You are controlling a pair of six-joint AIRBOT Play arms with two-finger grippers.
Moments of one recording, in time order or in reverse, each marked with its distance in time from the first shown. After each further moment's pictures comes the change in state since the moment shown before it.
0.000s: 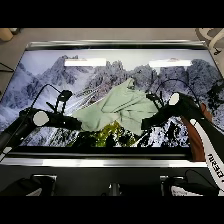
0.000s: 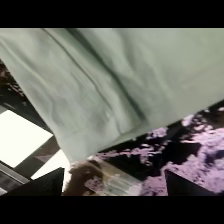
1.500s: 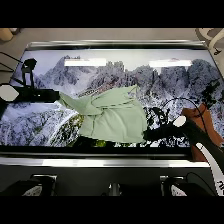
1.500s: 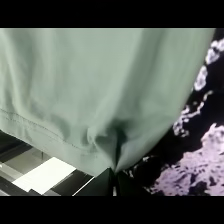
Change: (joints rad) left arm 0.310 -0.059 0.285 -0.025 0.009 0.086; right arm -0.052 0.220 -0.359 0.176 -0.219 -0.040
